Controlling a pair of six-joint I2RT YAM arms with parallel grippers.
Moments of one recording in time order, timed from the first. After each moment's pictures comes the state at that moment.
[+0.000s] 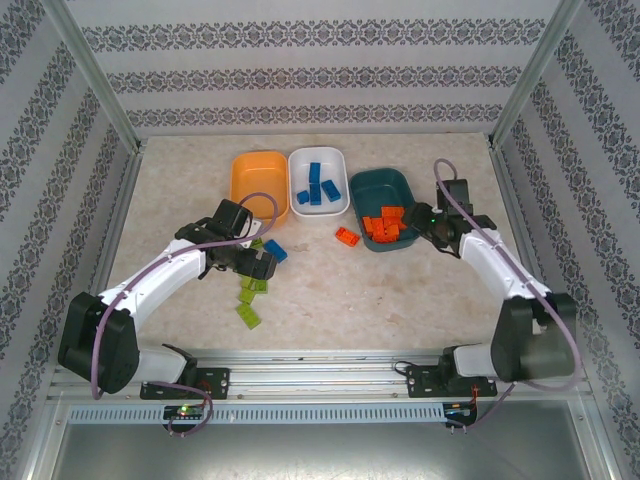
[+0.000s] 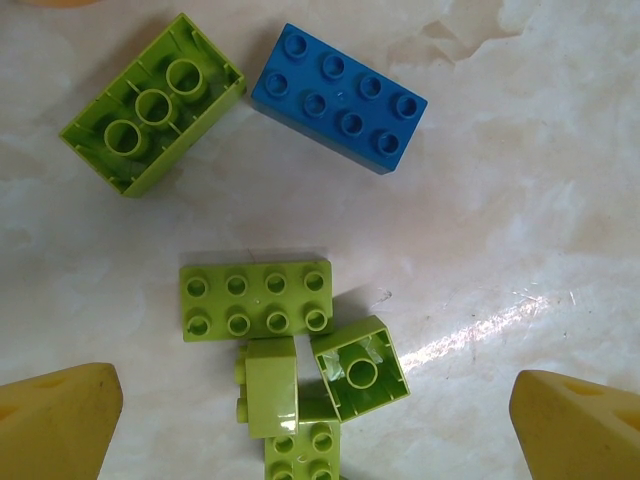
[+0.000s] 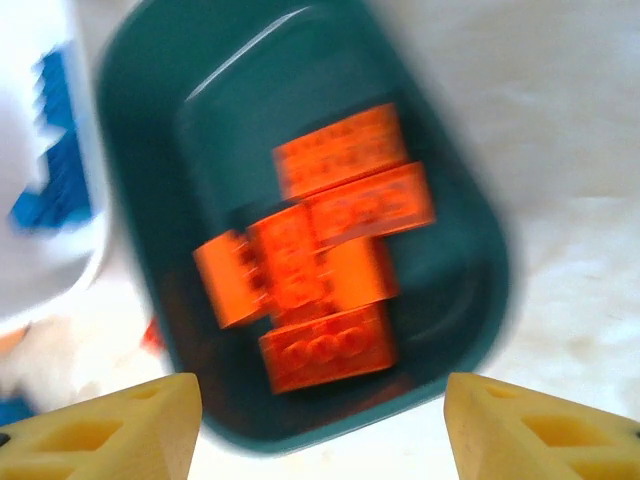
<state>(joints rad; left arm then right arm) -0.39 1.35 0.93 -0.74 0.09 -0.10 0.17 1.35 0.97 -0.51 -0.15 0.55</state>
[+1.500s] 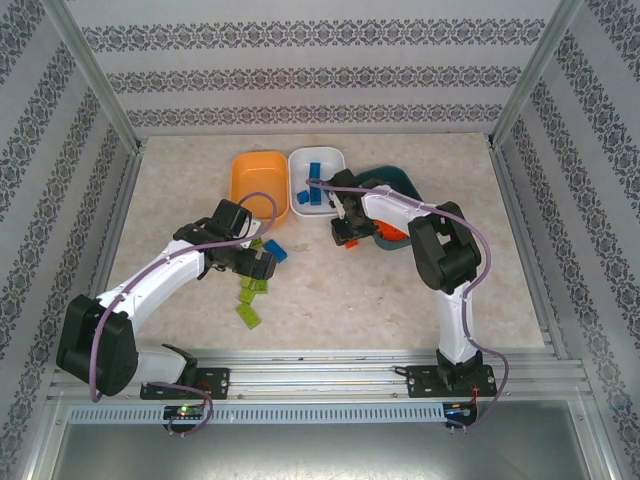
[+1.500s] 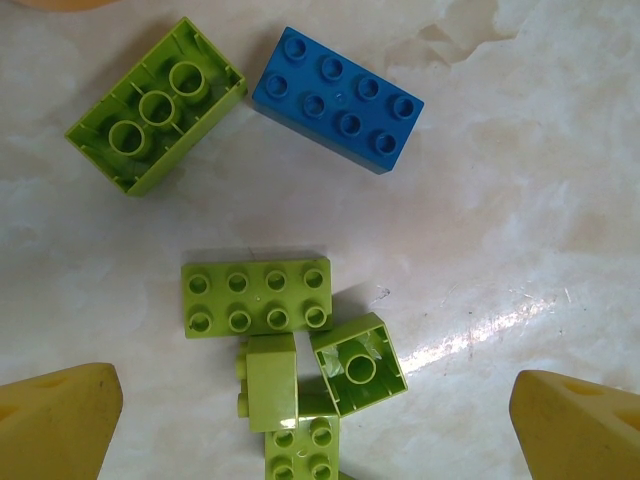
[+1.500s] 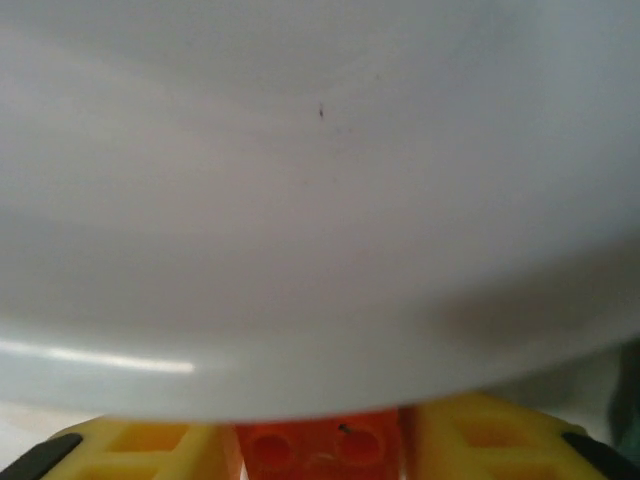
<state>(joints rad) -0.39 1.33 0.93 -0.75 0.09 -0.10 0.49 2.11 1.53 -0.79 -0.04 0.14</state>
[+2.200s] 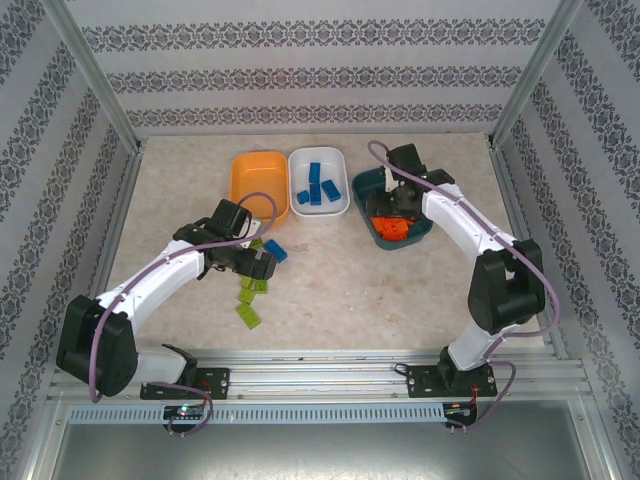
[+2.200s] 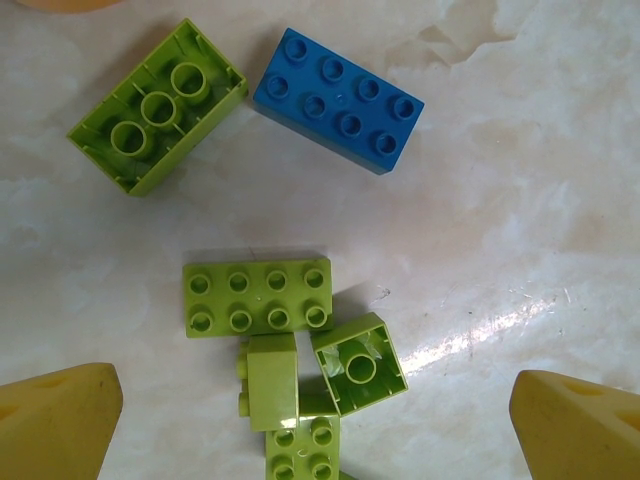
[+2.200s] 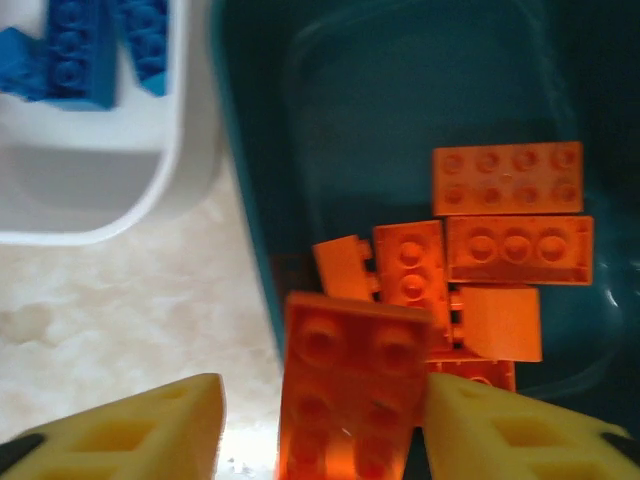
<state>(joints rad) -0.39 1.32 0.93 -0.75 0.08 -0.10 0.29 1.72 1.38 -0.77 -0.06 0.26</state>
